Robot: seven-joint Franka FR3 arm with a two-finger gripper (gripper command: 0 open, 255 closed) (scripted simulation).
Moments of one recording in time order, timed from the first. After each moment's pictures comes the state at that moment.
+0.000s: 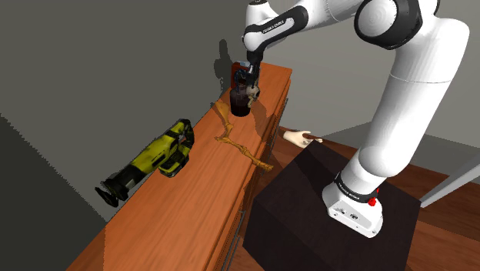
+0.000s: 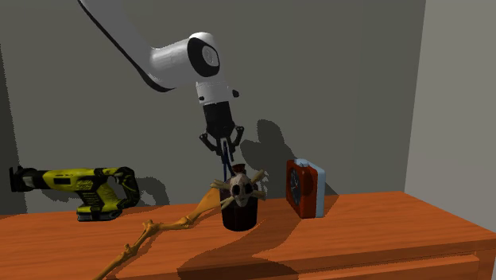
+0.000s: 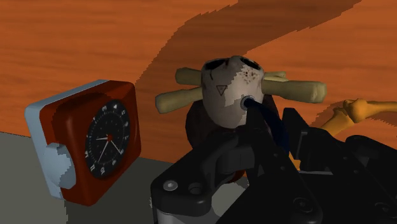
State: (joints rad) arm -0.02 0.23 -0.14 -1.89 -0.17 2.20 -0.47
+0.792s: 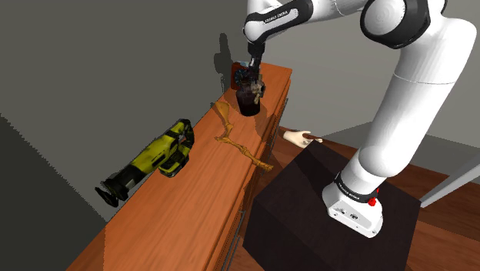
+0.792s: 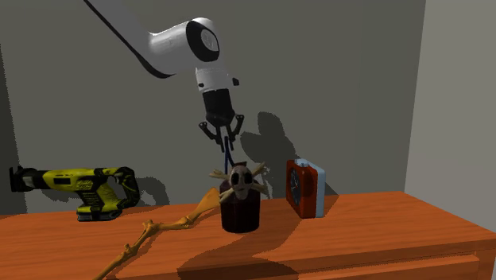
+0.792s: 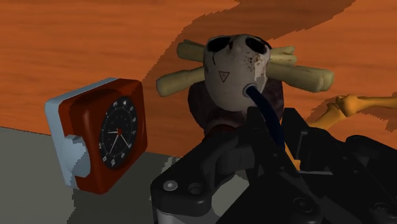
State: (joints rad) arm -0.02 0.19 -0.14 -1.85 -0.17 2.12 -0.48
